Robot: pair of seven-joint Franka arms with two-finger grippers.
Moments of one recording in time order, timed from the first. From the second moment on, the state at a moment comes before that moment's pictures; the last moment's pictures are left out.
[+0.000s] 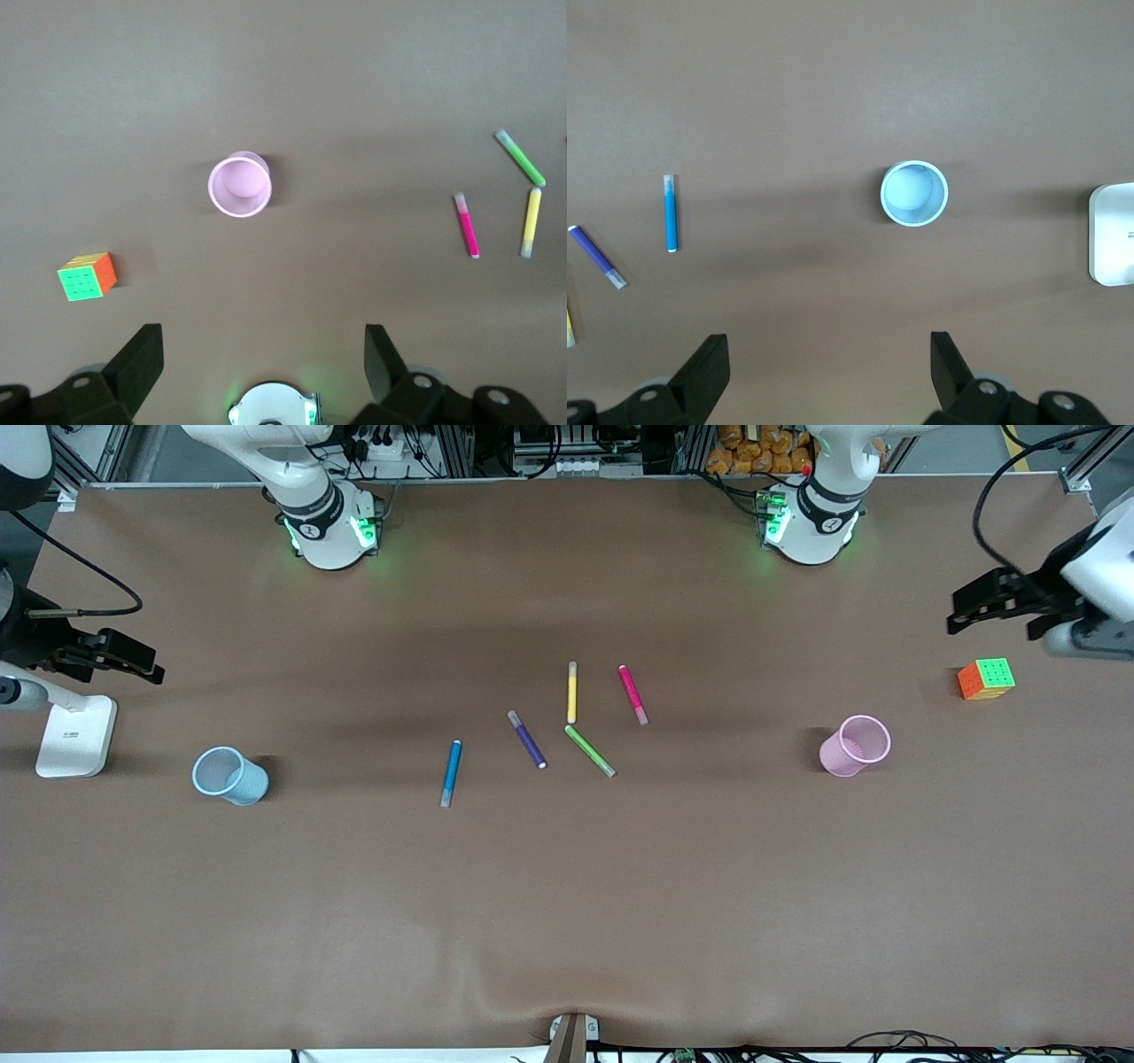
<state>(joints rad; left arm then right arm) 0.04 0.02 -0.15 -1.52 -0.03 1.42 0.00 -0.02 0.01 -0.03 -1.63 0.04 1.57 0.01</state>
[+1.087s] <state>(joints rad) -0.13 0.28 -0.23 -1.53 -0.03 1.58 -0.29 -0.03 0.01 -0.03 -1.63 0.04 1.58 0.01</state>
